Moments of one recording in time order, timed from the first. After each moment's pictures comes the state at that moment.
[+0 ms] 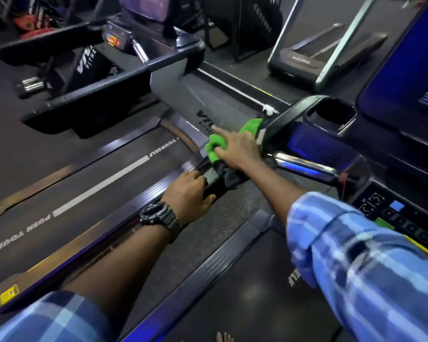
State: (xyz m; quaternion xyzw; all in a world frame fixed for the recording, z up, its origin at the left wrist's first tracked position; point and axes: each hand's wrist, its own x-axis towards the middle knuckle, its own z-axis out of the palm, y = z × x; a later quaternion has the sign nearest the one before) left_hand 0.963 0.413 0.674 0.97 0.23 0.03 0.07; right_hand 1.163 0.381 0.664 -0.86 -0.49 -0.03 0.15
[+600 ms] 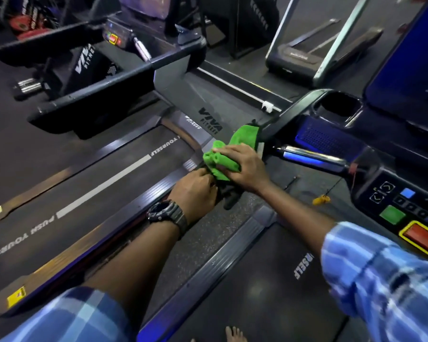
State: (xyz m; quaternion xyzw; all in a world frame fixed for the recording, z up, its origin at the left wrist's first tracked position) left_hand 0.941 0.416 0.681 0.97 0.21 0.05 0.11; right_hand 1.119 0.341 0.632 -0.73 -0.58 -0.04 0.37
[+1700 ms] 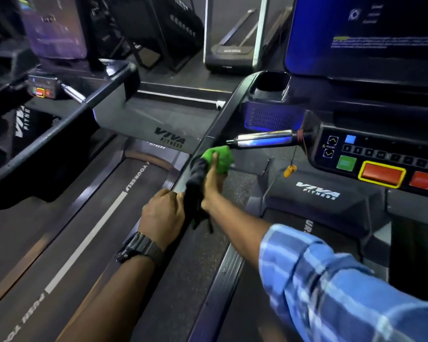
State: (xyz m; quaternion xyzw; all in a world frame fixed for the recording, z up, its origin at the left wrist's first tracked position) left_hand 0.944 0.412 0.676 0.97 0.23 0.07 0.09; right_hand 1.081 0.380 0.586 -0.53 0.12 0.21 0.81
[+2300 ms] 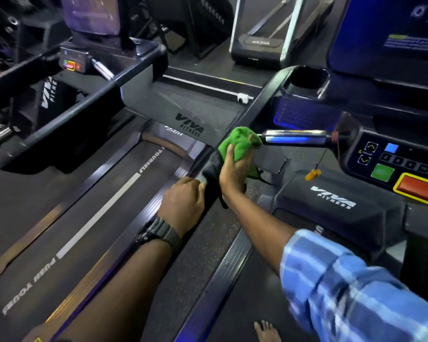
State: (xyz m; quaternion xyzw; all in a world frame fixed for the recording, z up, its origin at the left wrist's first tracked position) left_hand 0.934 0.417 0.677 0.97 0.21 0.07 0.11; right_hand 1.076 0.385 0.599 -0.69 0.03 0.01 0.72
